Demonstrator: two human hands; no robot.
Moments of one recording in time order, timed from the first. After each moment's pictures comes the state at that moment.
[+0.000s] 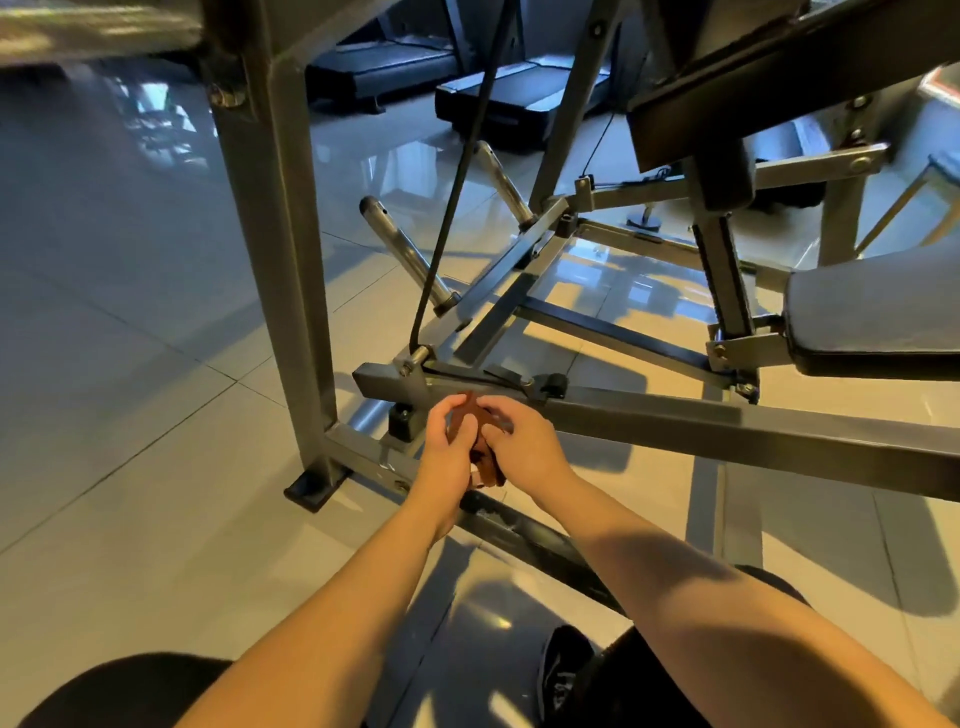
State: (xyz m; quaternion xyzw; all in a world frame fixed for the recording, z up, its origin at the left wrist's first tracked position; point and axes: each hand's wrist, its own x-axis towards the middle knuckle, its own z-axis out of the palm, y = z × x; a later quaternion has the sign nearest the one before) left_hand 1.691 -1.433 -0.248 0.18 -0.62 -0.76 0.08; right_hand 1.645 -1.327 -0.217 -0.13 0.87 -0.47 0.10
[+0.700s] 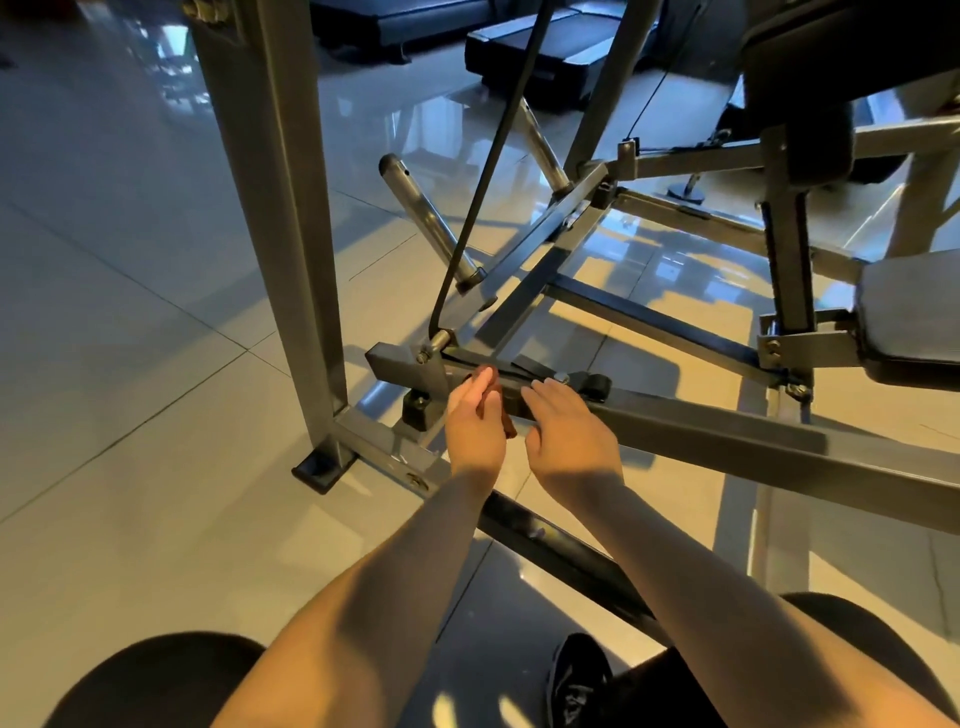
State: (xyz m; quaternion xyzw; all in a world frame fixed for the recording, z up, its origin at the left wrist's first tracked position) left_hand 1.607 -1.436 -0.296 0.24 -0.68 -0.67 0.17; right_hand 1.601 -1.322 -0.249 -0.23 0.97 -0.12 0.00
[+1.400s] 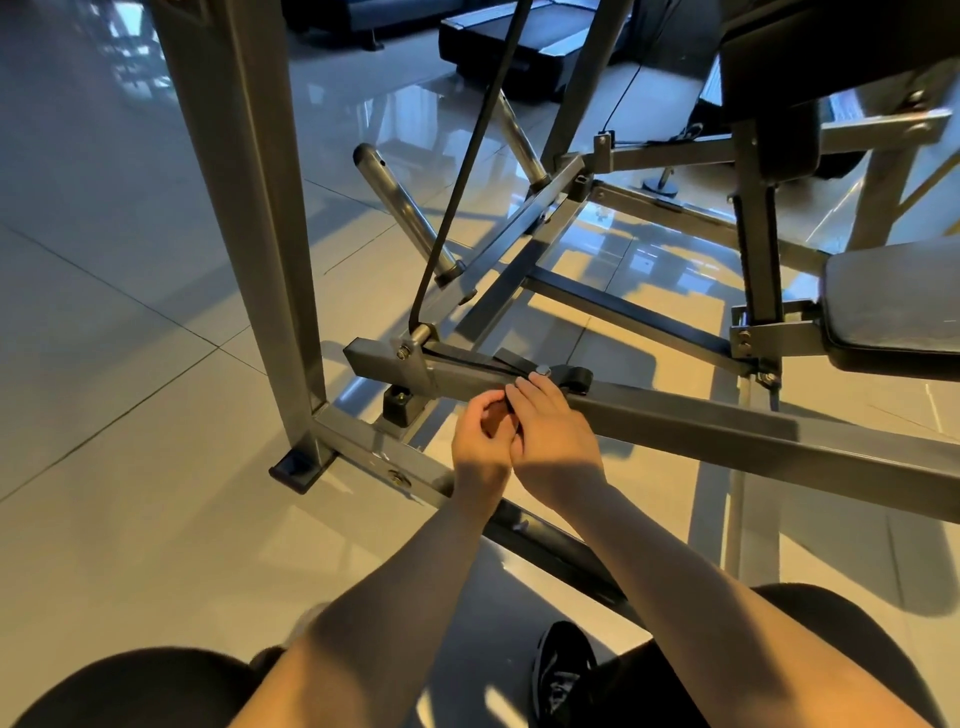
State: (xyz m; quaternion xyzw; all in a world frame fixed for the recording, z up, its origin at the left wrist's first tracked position) left_hand 1.626 -1.417 -0.330 0.11 -0.65 -0.73 0.16; right_hand 1.603 -1.317 -0.258 -0.25 0.96 -0.12 0.02
